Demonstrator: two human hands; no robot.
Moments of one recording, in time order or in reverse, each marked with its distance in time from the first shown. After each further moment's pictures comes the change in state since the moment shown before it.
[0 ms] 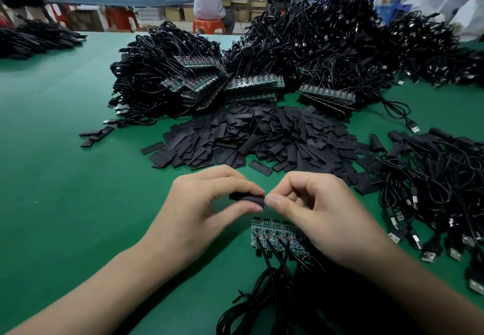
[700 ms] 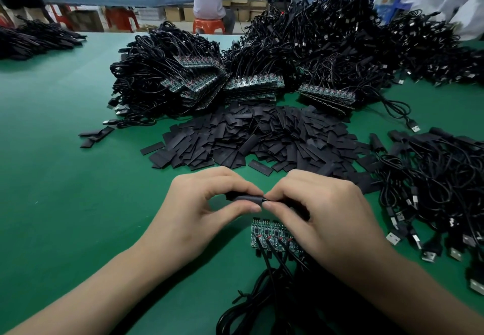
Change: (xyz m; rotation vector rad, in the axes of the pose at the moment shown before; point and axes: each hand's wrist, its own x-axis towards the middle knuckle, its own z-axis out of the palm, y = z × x) left_hand 0.001 0.002 0.001 -0.073 -0.003 -0.110; right_hand -0.009 -0.008 0.000 -0.526 0.157 -0.401
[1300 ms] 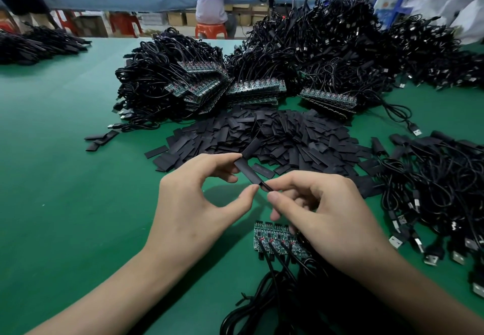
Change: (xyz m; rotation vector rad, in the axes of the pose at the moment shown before) left_hand 0.000 0.012 0.003 0.122 0.303 -0.133; right_hand 0.007 -0.003 0.004 0.589 -0.049 0.413
